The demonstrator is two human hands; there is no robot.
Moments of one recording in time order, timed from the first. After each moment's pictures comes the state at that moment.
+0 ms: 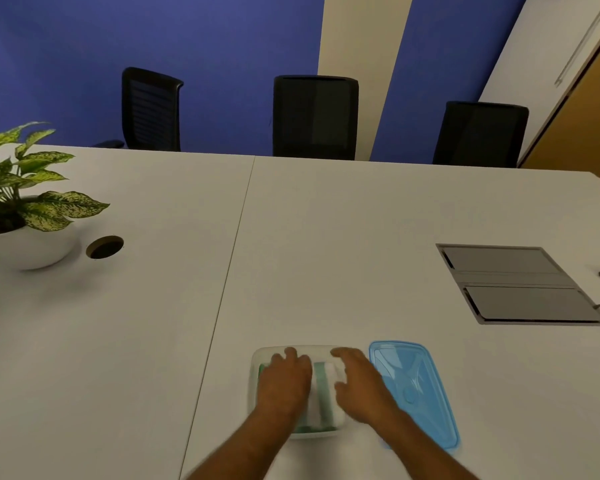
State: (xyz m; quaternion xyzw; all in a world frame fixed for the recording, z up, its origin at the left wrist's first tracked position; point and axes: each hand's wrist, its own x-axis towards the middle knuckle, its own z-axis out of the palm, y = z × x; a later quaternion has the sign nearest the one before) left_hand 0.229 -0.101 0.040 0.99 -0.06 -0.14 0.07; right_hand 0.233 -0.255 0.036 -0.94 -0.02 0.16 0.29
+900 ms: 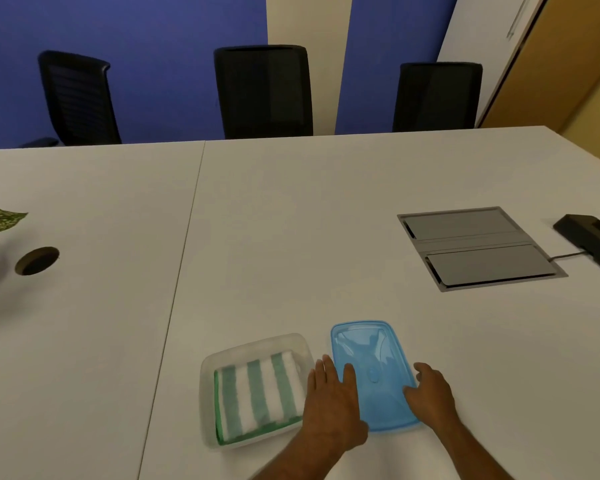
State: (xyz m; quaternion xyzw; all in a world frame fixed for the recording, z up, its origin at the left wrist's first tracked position) left_hand 0.205 -0.240 0.028 0.94 -0.16 -0.28 0.09; right_hand 0.211 -0.445 -0.041 -0.89 0.30 0.13 0.32
